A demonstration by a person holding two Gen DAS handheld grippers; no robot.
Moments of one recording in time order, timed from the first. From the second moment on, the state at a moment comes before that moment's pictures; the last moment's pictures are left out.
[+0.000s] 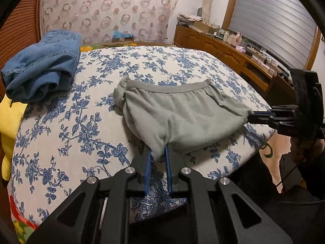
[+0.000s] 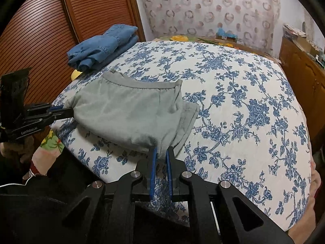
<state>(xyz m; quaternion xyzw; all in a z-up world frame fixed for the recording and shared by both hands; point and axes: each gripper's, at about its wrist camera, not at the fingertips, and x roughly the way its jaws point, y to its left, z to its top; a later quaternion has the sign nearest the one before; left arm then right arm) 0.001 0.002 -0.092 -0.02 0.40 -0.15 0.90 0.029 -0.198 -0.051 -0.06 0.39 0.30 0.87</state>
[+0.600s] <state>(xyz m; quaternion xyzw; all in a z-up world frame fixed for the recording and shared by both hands) 0.009 0.013 -0.081 -0.04 0.38 -0.12 0.91 0.016 -0.205 -0.033 -0.06 0.36 0.29 0.88</state>
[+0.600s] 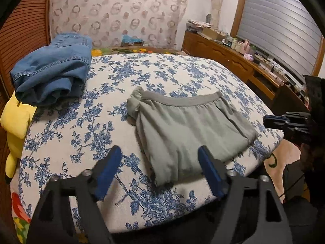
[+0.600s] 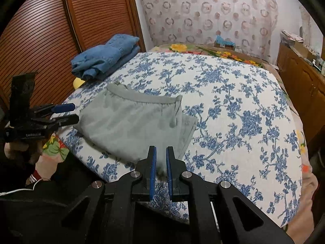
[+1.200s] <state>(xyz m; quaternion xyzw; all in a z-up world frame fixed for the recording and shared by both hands) 0.041 0.017 -0.099 -0.04 0.39 -0.09 0.92 0.066 -0.175 -0.062 -0.05 0.40 0.24 0.88</state>
